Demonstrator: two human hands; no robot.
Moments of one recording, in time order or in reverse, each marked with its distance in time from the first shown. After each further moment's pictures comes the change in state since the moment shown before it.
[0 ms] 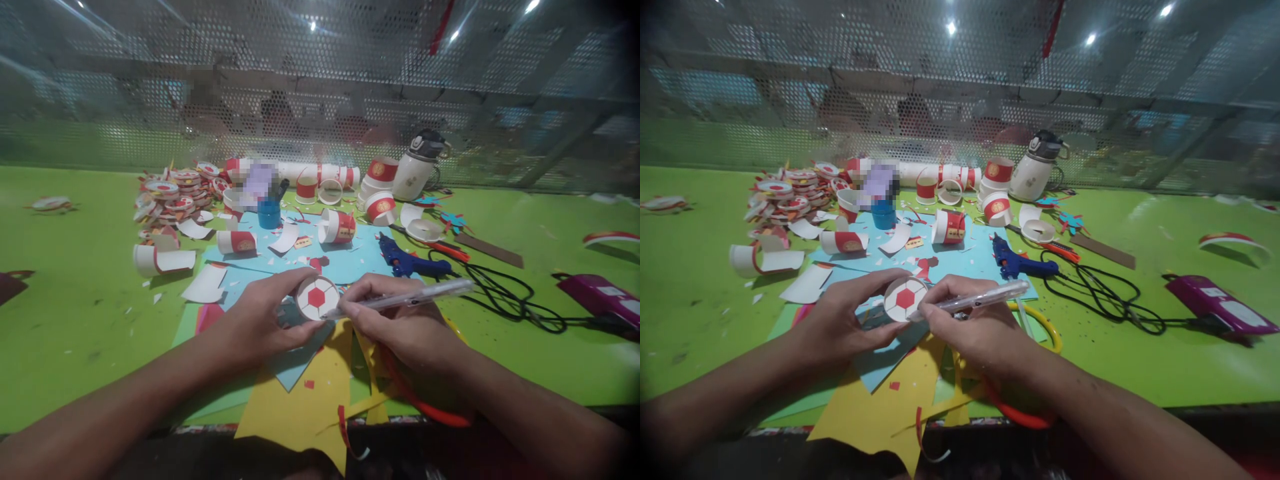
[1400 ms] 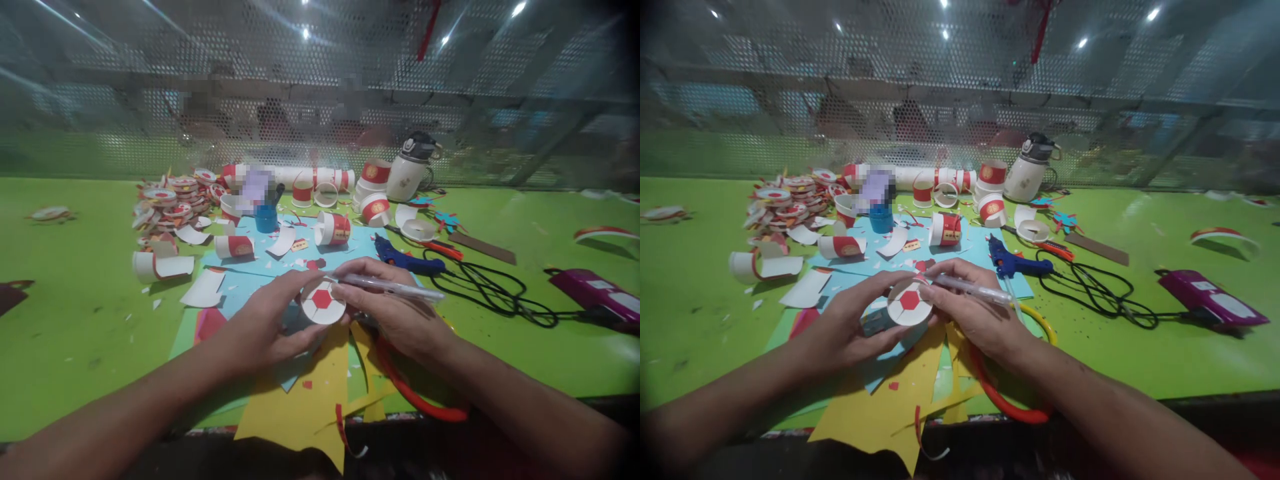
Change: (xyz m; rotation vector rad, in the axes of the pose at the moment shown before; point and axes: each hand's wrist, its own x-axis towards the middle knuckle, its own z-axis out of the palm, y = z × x) left_hand -0.001 0.003 0.002 -0.016 -0.061 0.089; right_hand 0.012 0.014 -0.001 0.366 0.019 0.093
